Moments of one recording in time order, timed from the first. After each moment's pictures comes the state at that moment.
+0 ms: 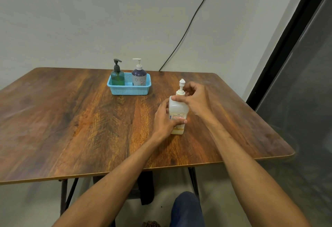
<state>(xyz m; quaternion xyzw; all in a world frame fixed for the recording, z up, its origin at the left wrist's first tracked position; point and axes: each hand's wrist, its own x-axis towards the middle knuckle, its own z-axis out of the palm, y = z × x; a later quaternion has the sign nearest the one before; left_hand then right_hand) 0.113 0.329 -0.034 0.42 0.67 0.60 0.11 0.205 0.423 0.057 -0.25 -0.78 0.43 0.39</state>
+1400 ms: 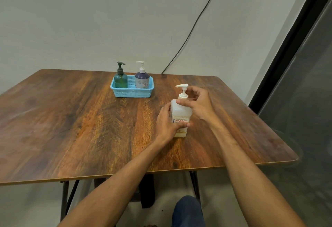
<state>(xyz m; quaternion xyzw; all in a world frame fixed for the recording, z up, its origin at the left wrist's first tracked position) 0.115 0.329 -0.035 0.40 0.70 0.59 0.08 0.207 0.424 0.056 -0.25 -0.77 0.45 0.37</state>
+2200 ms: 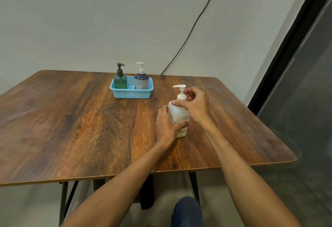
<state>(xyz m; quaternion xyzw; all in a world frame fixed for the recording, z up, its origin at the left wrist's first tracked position) 0.127 0.330 -0.030 0.36 0.74 0.57 0.02 0.200 0.408 0.056 -0.29 -0.76 0.41 0.41</state>
